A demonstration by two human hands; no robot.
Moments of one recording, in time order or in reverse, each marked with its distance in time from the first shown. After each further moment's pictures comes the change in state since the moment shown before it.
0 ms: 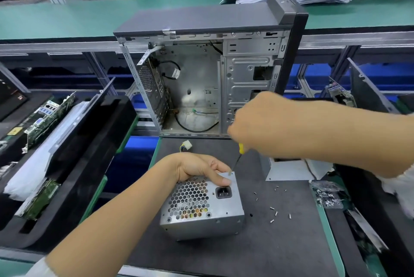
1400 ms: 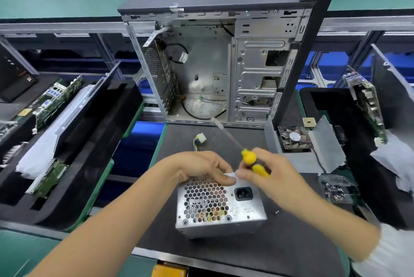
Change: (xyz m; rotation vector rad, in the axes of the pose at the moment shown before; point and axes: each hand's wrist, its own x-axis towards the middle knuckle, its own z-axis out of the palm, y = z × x) left_hand -0.014 -0.014 0.022 0.073 0.157 0.032; right_hand 0.007 -0.097 0.129 1.870 0.570 0.194
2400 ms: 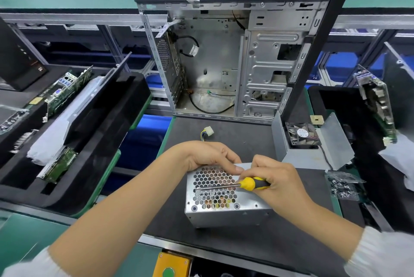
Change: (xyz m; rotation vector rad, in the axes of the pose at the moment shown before) left_hand -0.001 0.001 0.000 -0.126 -0.057 -0.031; right_hand -0.014 0.015 0.022 -0.435 0.107 -0.382
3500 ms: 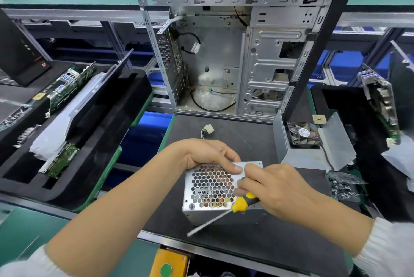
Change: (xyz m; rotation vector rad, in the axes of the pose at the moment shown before) left_hand -0.003 0.001 0.001 0.019 -0.026 -0.004; right_hand -0.003 0.015 -0.008 -0.616 -0.199 -0.517
